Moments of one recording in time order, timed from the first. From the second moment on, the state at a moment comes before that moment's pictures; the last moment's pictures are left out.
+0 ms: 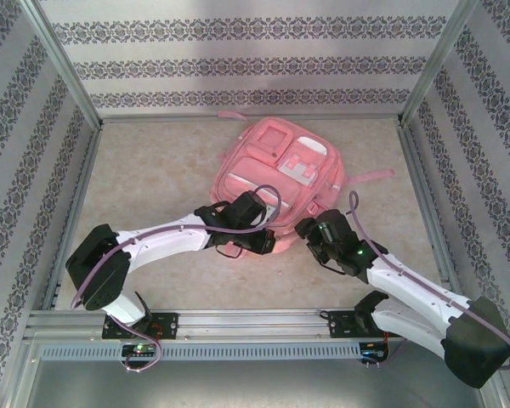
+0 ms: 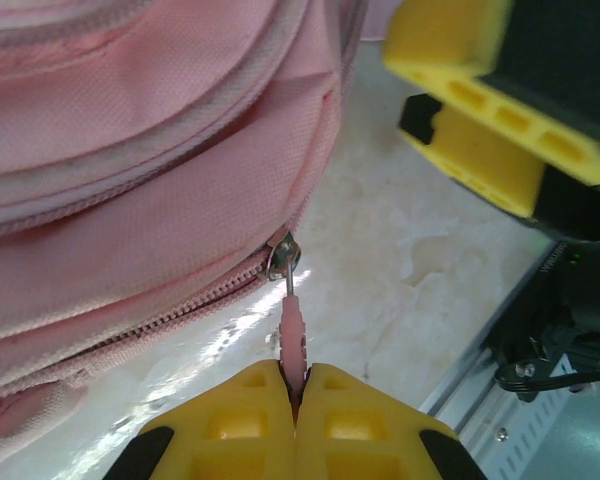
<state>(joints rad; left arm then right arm) -0.89 1.59 1.07 -0.42 0.31 -0.53 0.60 0.94 0.44 -0.30 0.01 1.41</state>
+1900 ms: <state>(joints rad) -0.89 1.59 1.08 -0.45 0.29 -0.44 0.28 1.06 0.35 -0.12 -0.08 1.25</state>
